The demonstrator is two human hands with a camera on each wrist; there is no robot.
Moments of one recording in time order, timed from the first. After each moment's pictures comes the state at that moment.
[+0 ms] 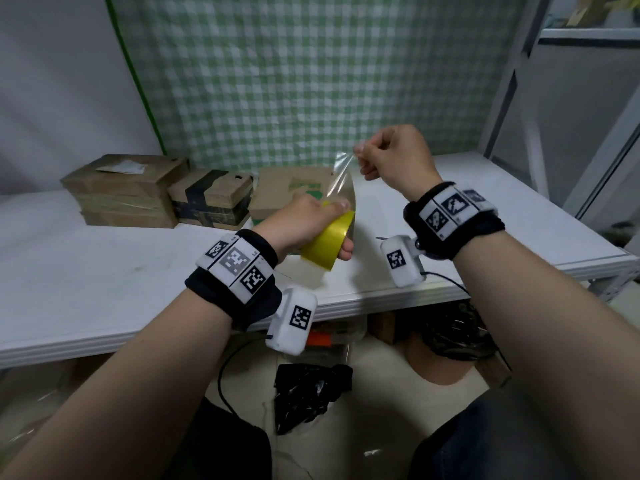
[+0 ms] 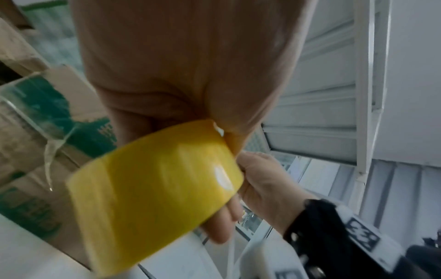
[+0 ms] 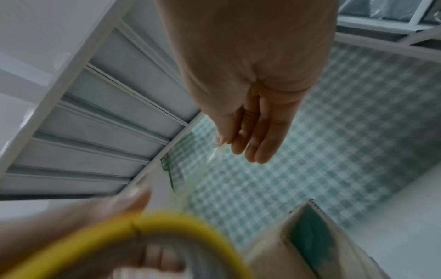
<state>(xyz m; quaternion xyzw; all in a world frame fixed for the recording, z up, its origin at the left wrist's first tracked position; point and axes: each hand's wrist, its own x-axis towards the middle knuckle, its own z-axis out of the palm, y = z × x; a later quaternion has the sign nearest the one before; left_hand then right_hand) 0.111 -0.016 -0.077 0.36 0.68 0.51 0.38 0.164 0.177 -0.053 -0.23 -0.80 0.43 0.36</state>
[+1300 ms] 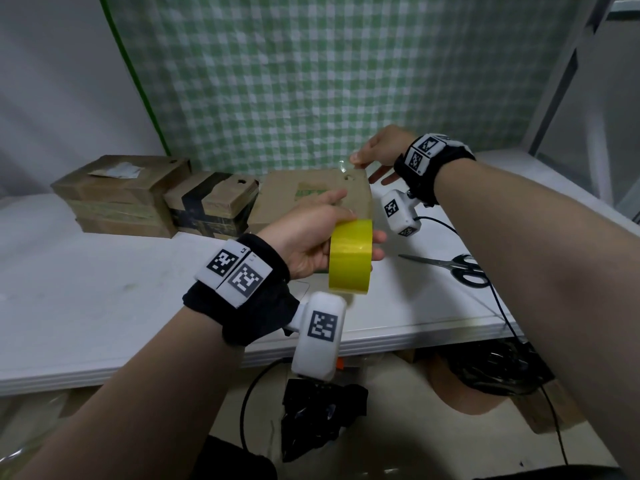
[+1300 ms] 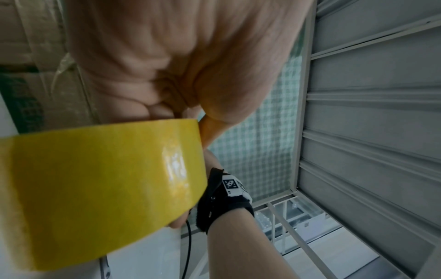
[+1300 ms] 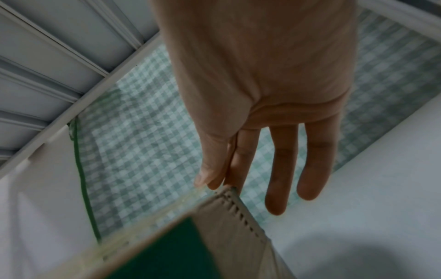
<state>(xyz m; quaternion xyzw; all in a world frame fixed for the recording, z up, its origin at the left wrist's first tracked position) 0.084 0.025 -0.077 0.20 0.63 0.59 0.46 0.056 0.276 -0.067 -0.27 -0.85 0.43 0.11</state>
